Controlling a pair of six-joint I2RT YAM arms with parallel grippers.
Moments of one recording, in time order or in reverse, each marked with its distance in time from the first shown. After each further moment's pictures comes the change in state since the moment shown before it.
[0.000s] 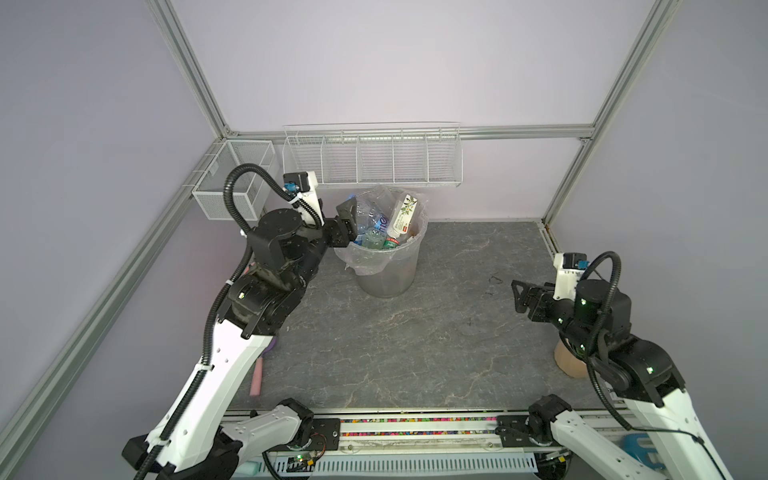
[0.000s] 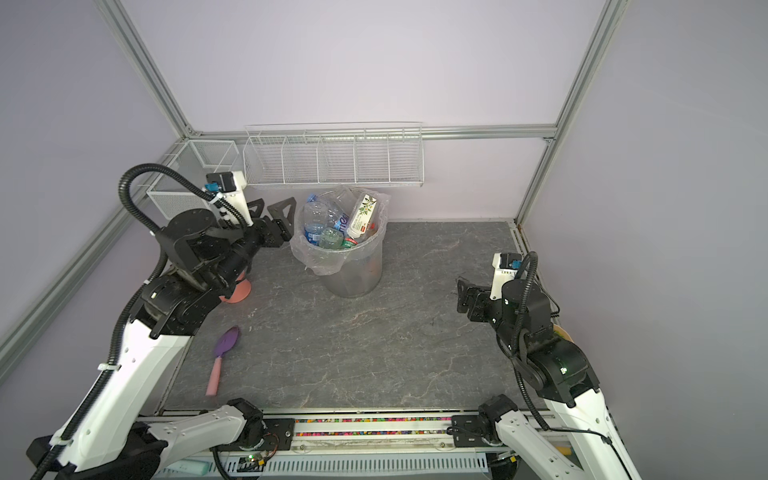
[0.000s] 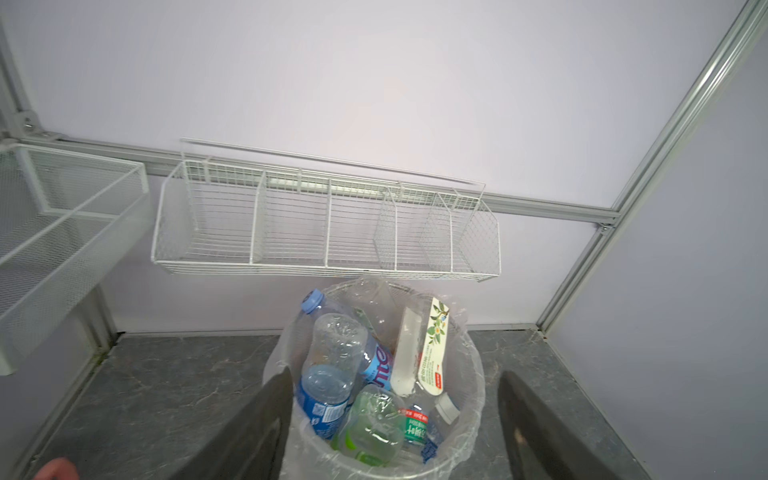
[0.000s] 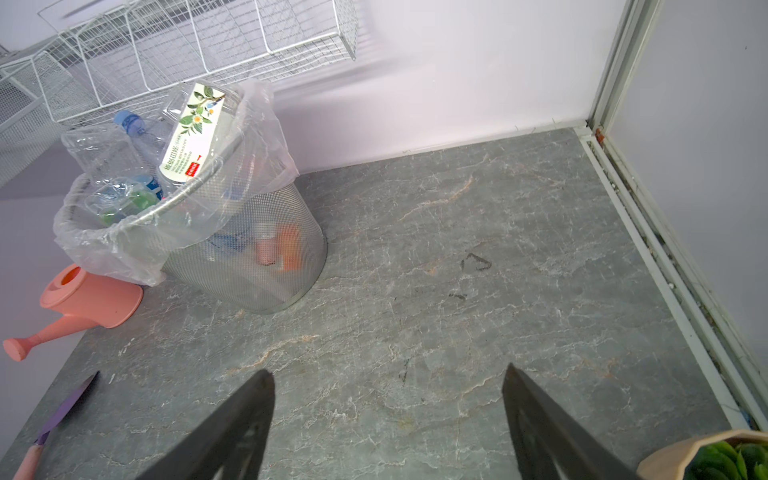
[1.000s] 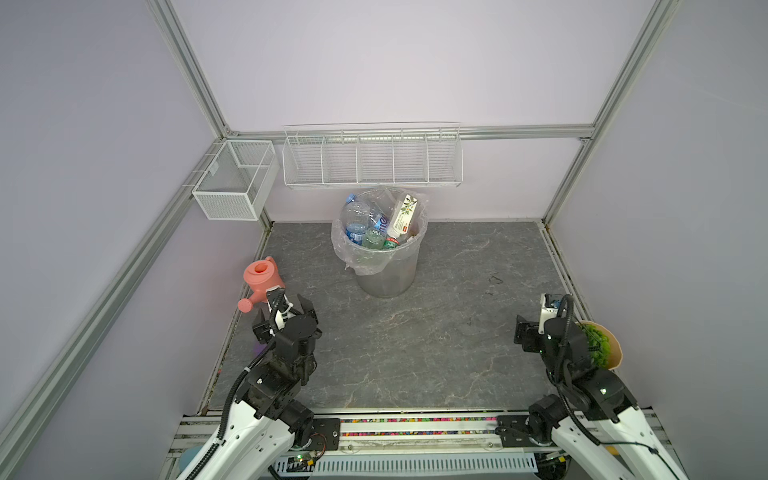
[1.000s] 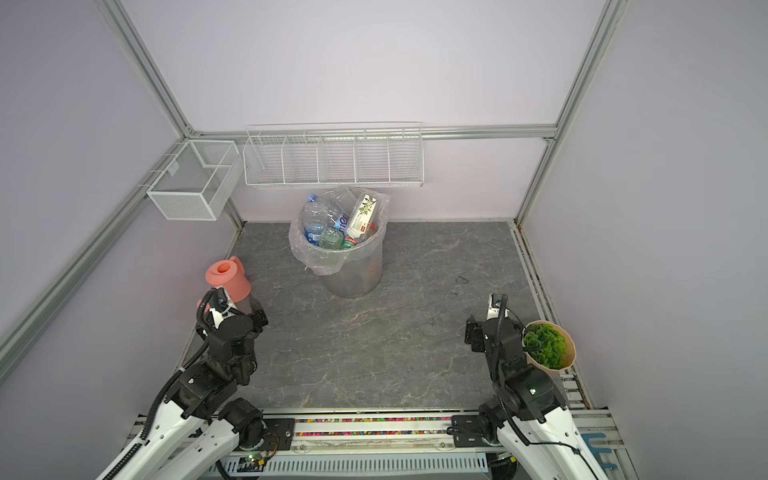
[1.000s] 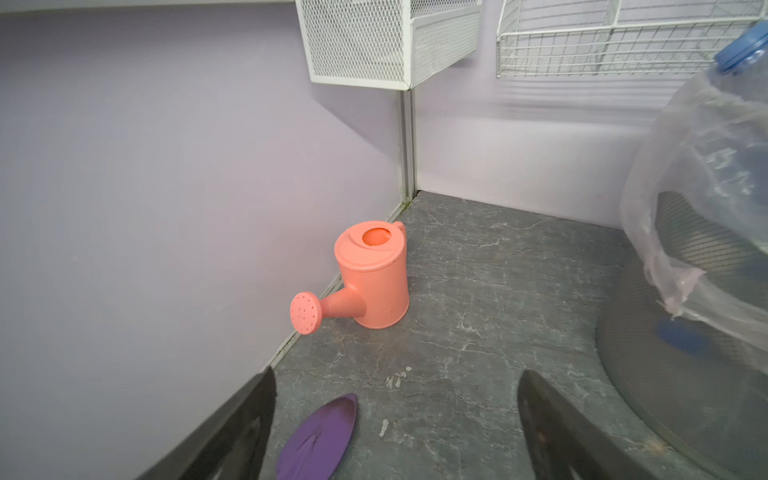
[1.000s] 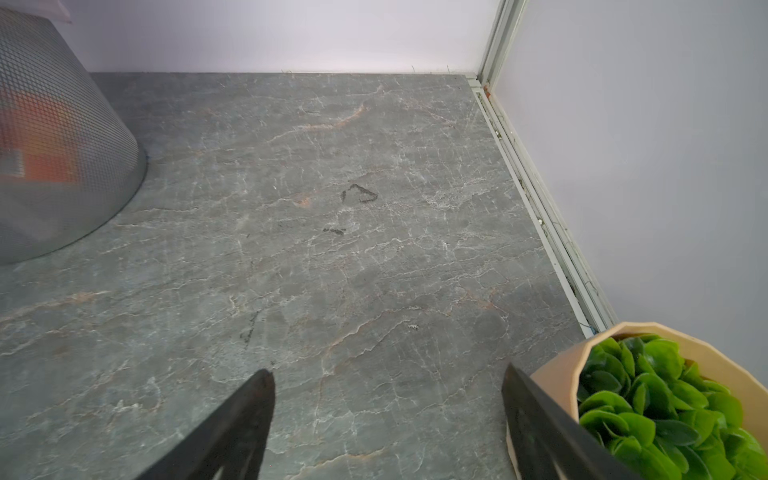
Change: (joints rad) left arm 0.000 -0.555 -0.982 0.072 -0.731 -0.031; right arm 0.000 -0.262 -0.554 0.135 0.295 -0.131
